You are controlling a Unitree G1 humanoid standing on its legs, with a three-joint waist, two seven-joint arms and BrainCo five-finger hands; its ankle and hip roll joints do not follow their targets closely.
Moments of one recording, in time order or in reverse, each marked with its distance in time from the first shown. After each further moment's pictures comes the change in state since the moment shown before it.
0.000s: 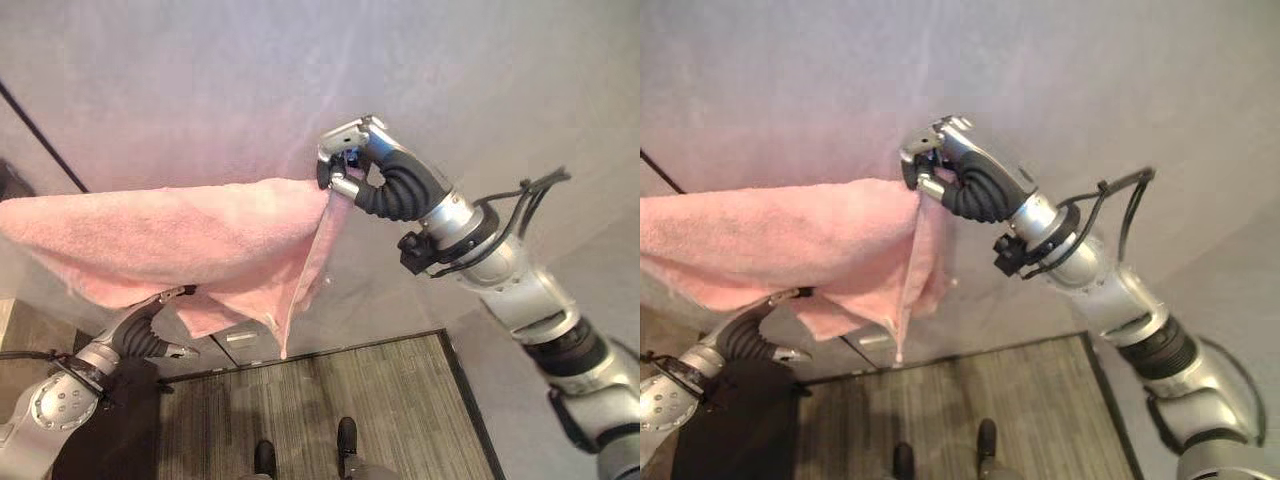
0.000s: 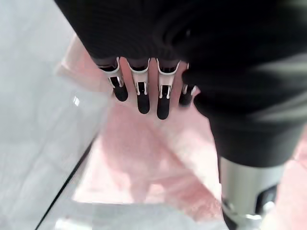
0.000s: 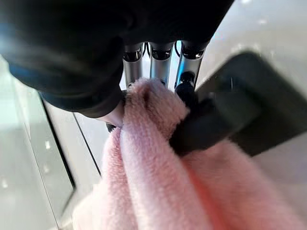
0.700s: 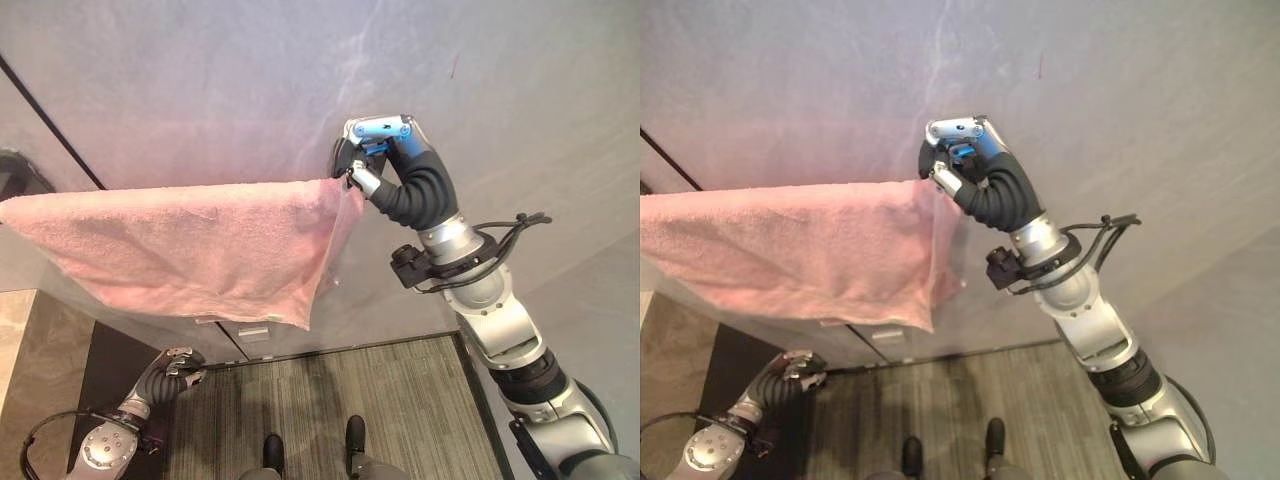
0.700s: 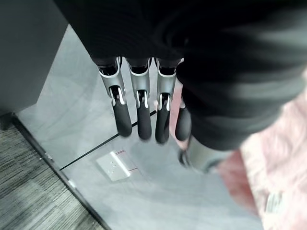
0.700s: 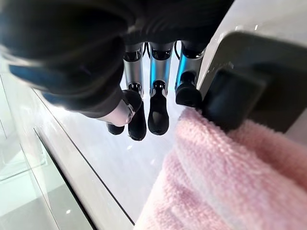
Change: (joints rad) left arm -0.007 -0.334 -0.125 0.290 -0.137 0.038 0.039; right arm 0.152 0.214 -0.075 -0.027 0.081 -0.056 -0.099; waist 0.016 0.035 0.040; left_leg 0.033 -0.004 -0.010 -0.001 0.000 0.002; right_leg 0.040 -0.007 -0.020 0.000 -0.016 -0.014
